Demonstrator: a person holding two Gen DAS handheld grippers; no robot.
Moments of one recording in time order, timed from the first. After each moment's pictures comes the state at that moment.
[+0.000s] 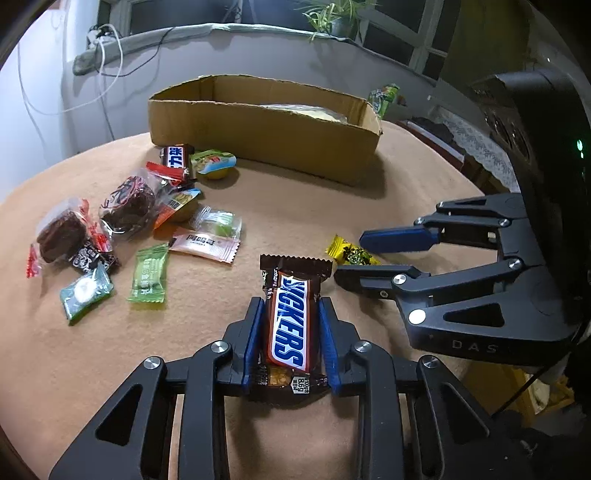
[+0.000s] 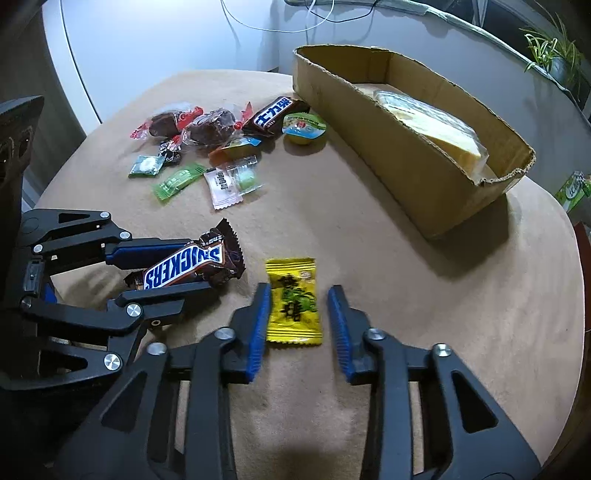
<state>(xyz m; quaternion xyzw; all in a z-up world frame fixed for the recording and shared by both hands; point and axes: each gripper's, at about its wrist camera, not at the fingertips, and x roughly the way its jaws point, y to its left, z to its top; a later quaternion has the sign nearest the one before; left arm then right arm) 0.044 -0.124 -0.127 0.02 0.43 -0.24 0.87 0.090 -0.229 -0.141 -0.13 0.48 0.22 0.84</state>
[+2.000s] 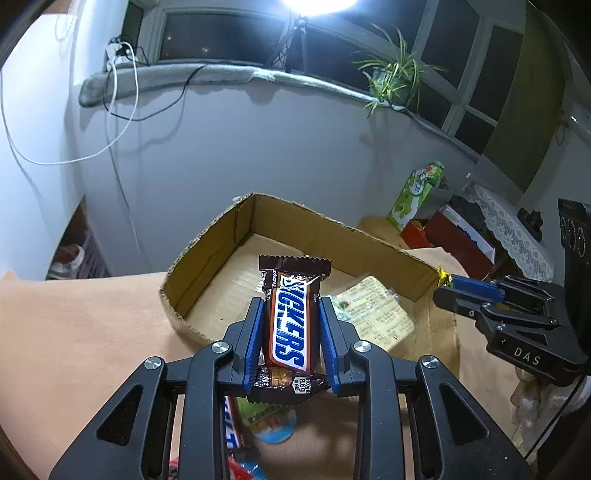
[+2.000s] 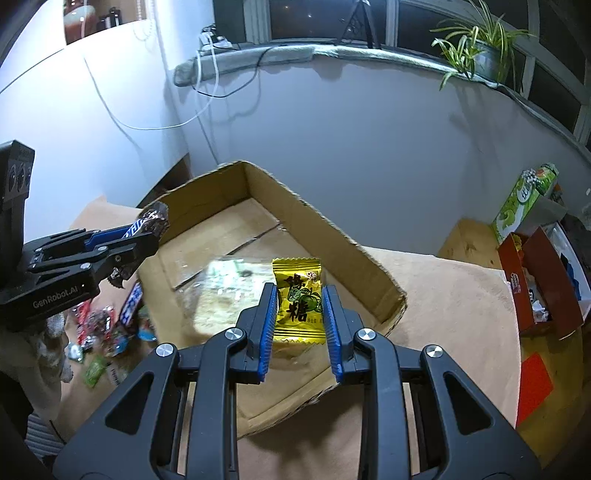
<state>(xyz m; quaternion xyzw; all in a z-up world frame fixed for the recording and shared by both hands) 0.229 -0.125 -0.056 -0.05 0.39 -0.20 0.90 0.249 -0.319 -0.059 -0.03 0.42 0.12 0.90</state>
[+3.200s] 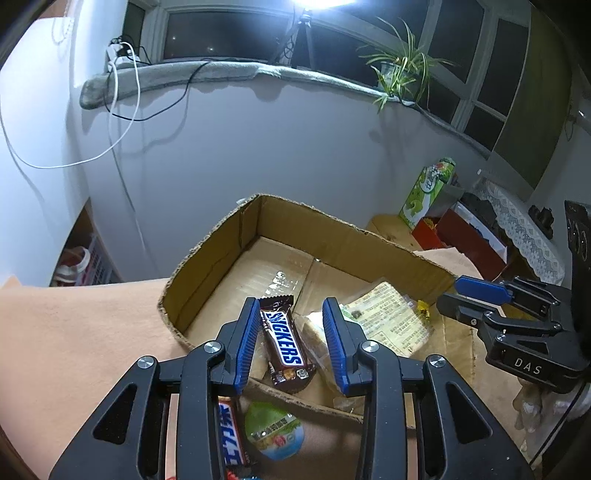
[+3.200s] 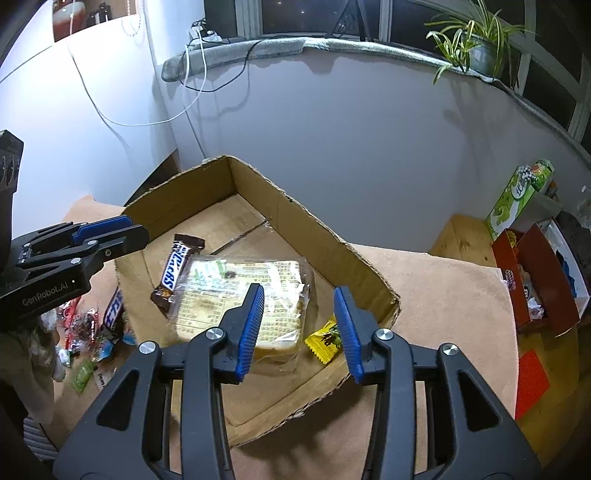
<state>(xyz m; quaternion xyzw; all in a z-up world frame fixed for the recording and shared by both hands) 0.239 -0.129 -0.055 -0.04 0.39 -0.19 0.90 0.246 -0.315 -0.058 -0.04 0.42 0.11 0.90</state>
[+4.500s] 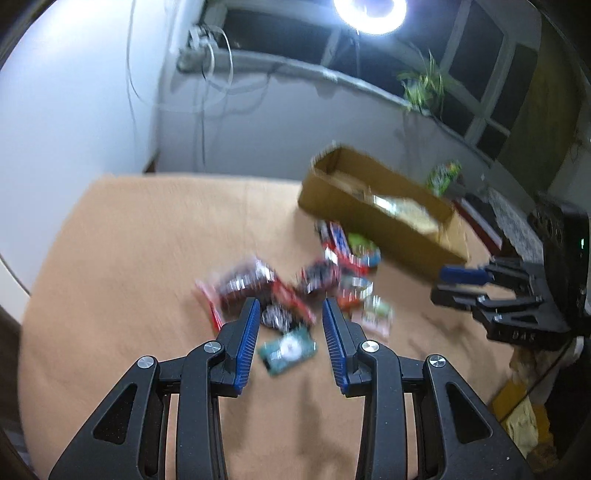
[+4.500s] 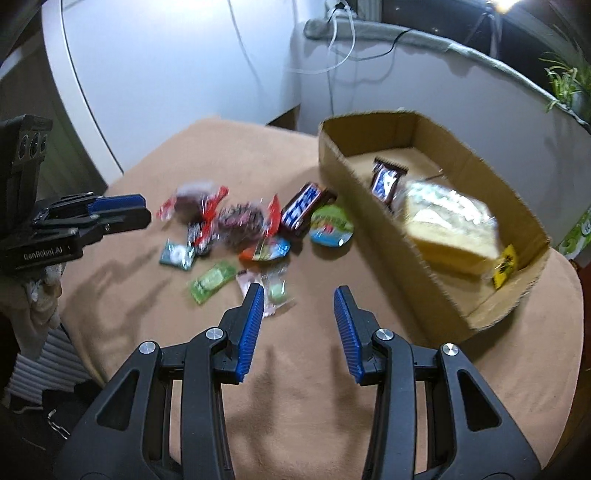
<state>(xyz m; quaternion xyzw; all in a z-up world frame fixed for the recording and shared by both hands) 0.090 0.007 -0.081 -0.07 0.40 -0.15 0.90 0.131 -0.195 -0.096 -0.10 0.44 0.27 0.85</state>
